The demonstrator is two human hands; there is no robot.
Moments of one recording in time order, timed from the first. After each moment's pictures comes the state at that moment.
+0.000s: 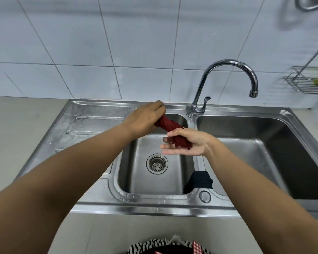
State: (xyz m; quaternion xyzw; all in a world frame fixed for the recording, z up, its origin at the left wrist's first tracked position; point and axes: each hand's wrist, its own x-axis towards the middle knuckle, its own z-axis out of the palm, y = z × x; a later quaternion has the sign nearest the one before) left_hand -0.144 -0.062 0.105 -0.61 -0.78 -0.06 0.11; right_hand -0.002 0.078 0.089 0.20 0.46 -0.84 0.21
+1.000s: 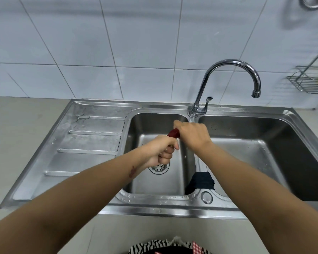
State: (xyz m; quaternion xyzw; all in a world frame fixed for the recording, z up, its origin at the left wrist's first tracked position) left_hand -0.059 -0.056 0.083 -0.07 -0.64 -0.54 -0.54; right_hand -0.013 0.080 0.077 0.10 0.99 0.04 -0.07
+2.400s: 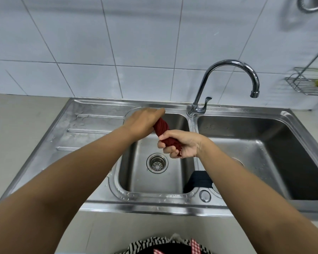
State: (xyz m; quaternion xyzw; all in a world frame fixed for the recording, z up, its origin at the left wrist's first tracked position) left_hand -0.139 -0.070 0.100 -0.58 -0.80 -0.11 0.09; right_hand -0.011 0.057 0.094 0.17 0.50 -0.79 0.32
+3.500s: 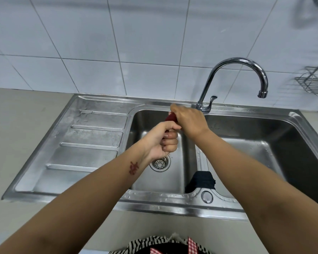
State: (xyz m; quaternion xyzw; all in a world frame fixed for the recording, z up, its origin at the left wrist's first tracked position) left_hand -0.065 -0.055 0.101 -0.01 -0.48 -0.68 -0.55; right_hand -0.038 0.079 0.099 0.04 0.99 0.01 -0.15
